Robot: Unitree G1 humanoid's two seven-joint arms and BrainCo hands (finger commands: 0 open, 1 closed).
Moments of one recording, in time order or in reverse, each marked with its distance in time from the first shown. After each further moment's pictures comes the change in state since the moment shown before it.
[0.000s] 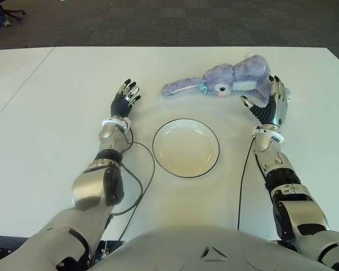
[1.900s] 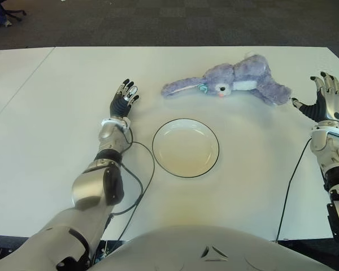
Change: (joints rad) left arm -0.001 -0.001 0.011 0.000 0.006 0.002 0.012; right arm -0.024 -0.436 0.106 0.110 -0.060 0.080 0.109
